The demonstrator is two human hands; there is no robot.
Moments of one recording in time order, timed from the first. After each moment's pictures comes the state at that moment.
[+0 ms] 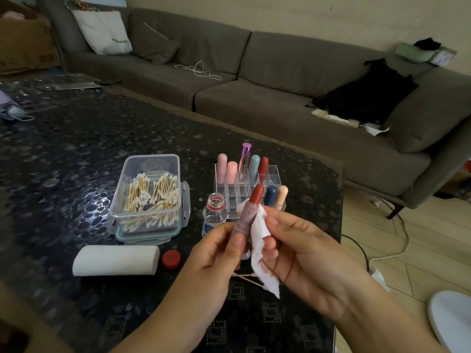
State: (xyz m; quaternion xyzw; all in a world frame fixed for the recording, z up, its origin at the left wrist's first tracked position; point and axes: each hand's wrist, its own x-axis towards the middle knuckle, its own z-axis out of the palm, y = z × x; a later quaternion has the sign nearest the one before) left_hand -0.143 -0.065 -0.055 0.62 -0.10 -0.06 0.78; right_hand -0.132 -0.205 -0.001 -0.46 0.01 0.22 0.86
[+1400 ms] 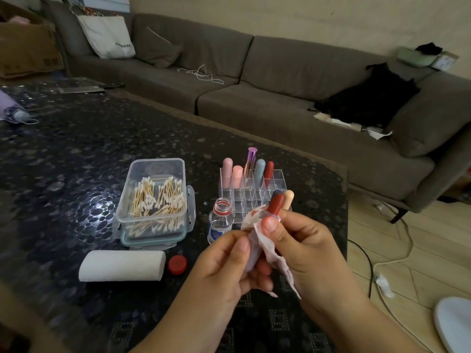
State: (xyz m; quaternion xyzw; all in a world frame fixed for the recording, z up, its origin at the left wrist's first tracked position) left_hand -0.148 -0.068 -0.042 0.49 -0.09 -0.07 0.86; right_hand -0.134 -0.193 -0.012 -0.65 -0.11 0.06 0.75
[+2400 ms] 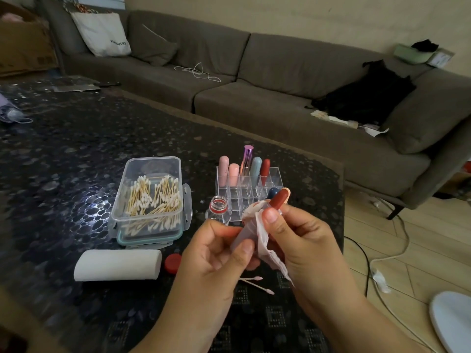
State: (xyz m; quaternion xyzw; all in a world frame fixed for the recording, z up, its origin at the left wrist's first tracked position) left_hand -0.146 -0.069 -0.046 0.52 -0.06 0.03 0.85; right_hand -0.134 -0.194 -0.012 -0.64 -0.08 0.02 0.76
